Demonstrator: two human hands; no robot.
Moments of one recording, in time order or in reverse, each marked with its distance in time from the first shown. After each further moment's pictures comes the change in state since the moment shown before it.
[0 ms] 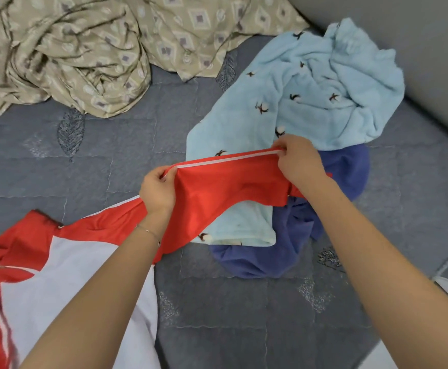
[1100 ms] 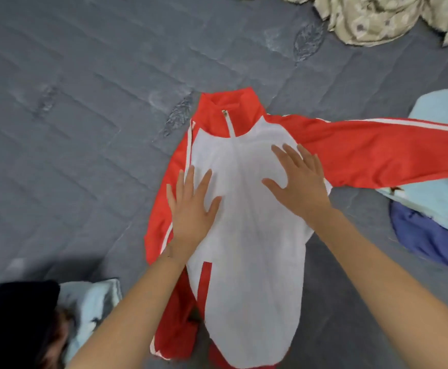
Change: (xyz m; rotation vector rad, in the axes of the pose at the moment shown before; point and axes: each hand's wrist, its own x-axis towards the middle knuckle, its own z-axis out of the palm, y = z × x) left_hand -0.185 -0.311 -0.300 0.509 0.168 0.043; right_hand -0.264 -0.253 0.262 -0.251 -0.191 -0.707
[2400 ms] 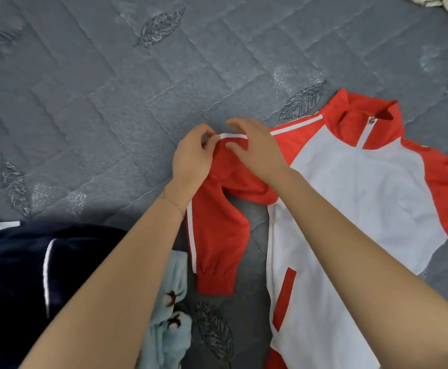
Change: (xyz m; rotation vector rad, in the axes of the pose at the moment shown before) left_hand 0.041 -0.218 -0.104 -0.580 0.164 -0.402; right_hand 0.086 -0.302 0.137 0.221 -0.160 -0.467
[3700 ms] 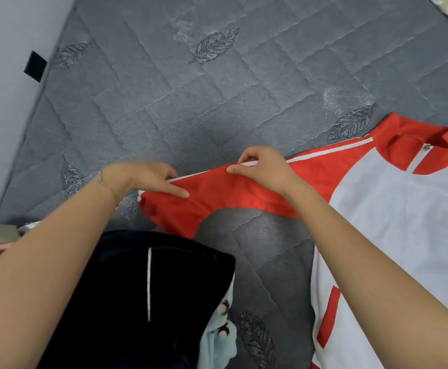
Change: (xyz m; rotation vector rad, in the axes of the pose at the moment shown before) left_hand 0.039 -0.092 -0.188 0.596 -0.927 -0.205; right_hand 0.035 -0.071 0.051 0.196 -0.240 0.208
